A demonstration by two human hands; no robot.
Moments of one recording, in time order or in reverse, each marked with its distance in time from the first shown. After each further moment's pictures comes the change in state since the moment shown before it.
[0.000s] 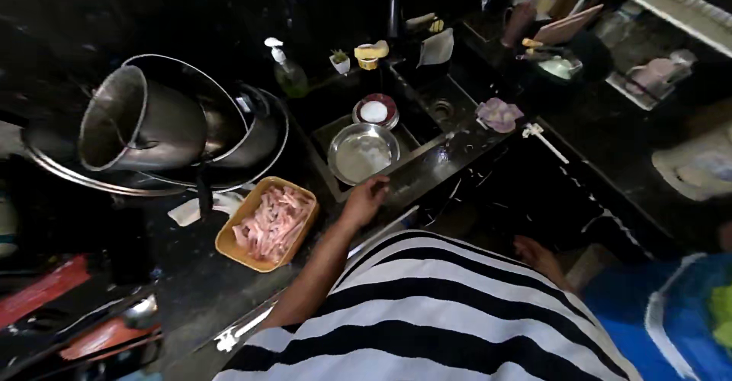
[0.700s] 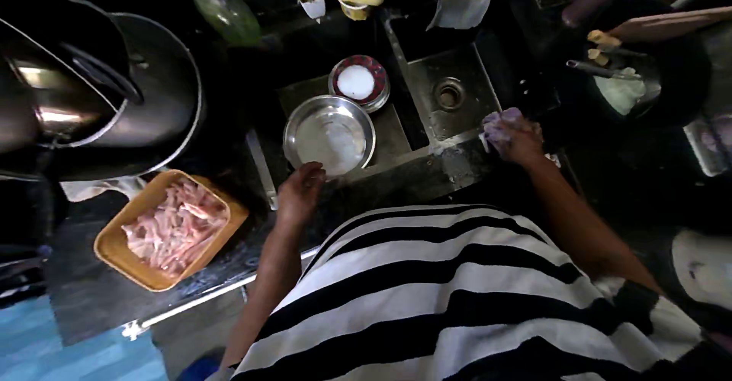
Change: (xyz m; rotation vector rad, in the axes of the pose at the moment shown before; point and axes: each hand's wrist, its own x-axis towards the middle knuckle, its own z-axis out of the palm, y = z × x) left_hand 0.090 -0.004 0.022 0.062 0.412 -0.352; right_hand 0.417 -0.122 -0.098 -0.664 -0.104 -0.295
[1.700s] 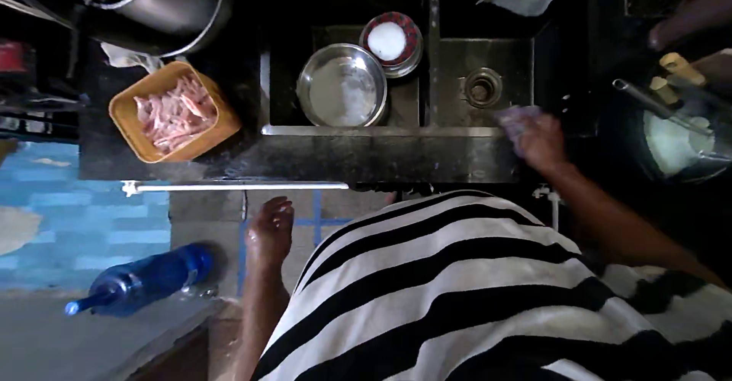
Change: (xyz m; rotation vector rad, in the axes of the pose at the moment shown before) left_hand -0.192 0.012 0.098 0.073 0.447 -0.402; right_hand 0.064 0.049 -0.008 -0.111 -0.005 -0.495
